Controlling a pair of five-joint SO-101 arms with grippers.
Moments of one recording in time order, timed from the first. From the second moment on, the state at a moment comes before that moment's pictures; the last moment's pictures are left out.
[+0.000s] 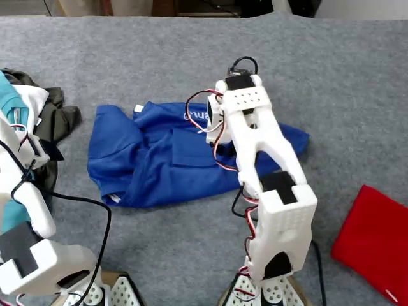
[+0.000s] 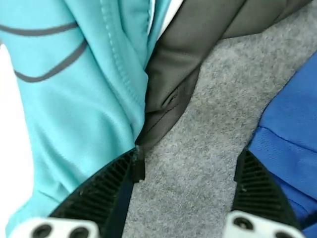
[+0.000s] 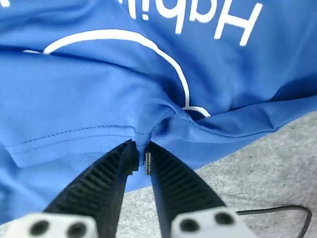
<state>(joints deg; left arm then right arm) -38.1 -3.8 17.1 74.2 -11.8 -16.1 24.4 -8.0 89.5 -31.9</state>
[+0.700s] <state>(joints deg) -38.1 -3.8 9.7 74.5 -11.8 -12.6 2.9 -26.7 101.0 -4.3</state>
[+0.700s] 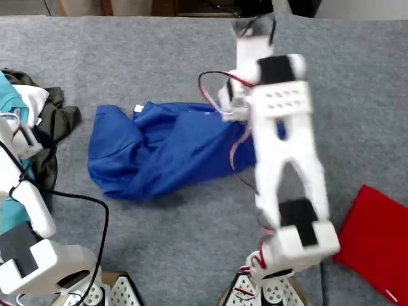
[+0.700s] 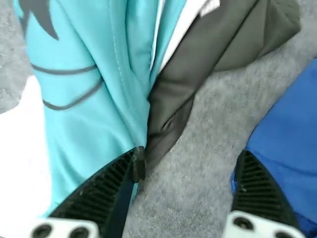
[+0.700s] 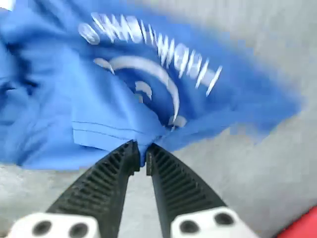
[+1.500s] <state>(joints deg) -8.1 -0.4 -8.3 74.4 2.4 6.2 -54.7 15.2 101.5 27.1</state>
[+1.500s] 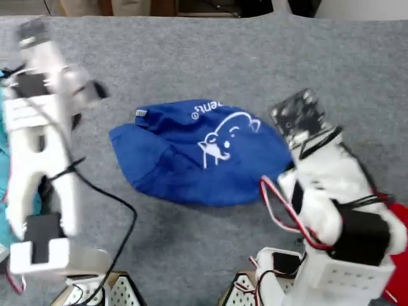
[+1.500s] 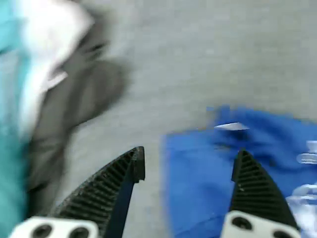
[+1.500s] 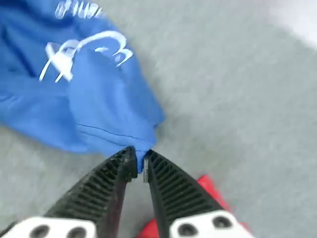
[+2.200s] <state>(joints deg) 12.3 57.1 -58.5 87.7 7.5 6.2 -57.0 31.1 98.8 27.6</state>
